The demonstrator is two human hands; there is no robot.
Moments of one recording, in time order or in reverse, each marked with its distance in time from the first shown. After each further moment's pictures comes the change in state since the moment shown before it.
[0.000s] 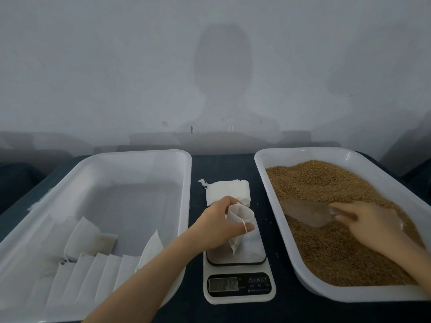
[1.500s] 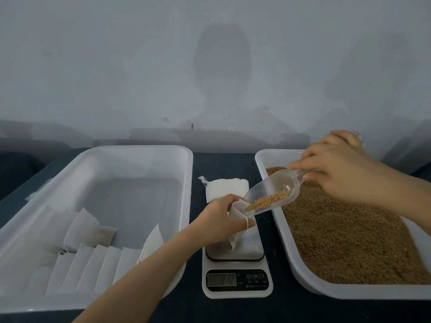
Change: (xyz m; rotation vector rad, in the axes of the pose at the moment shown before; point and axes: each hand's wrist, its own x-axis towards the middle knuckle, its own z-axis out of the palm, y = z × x) left_hand -0.001 0.005 0.001 -0.077 -0.017 0.008; right_hand -0.002 -0.109 -0.113 -0.291 0.163 -0.619
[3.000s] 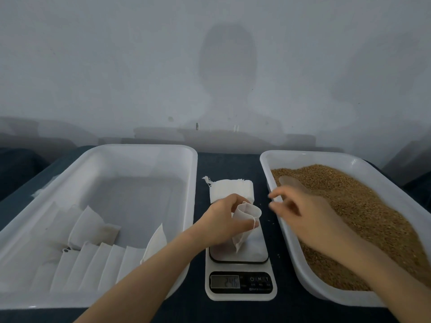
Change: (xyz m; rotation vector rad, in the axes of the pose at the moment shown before) left_hand -0.003 0.003 -0.001 0.004 0.012 -0.013; right_hand -0.021 -0.061 0.067 0.623 -0.026 0.201
